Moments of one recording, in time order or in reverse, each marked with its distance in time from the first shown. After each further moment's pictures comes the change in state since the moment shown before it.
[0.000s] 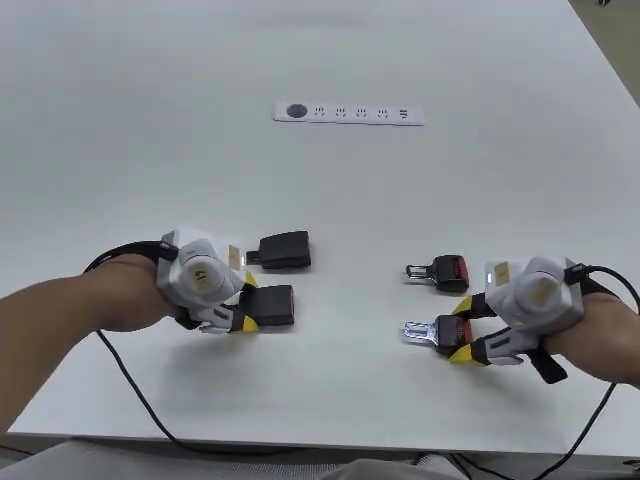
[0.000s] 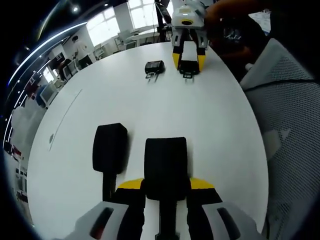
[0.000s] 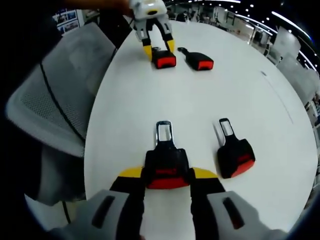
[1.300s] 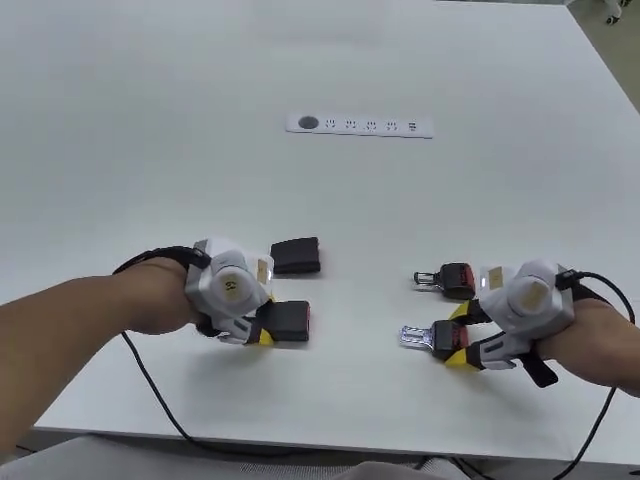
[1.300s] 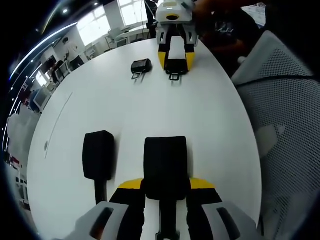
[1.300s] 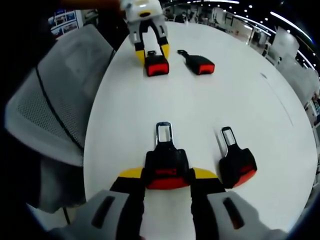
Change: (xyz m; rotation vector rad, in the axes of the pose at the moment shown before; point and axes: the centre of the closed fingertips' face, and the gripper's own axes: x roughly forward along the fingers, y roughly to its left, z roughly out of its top) left arm 0.003 -0.018 0.006 0.053 0.029 -0.040; right arm 0.010 0.003 0.020 0.008 -0.008 -0.014
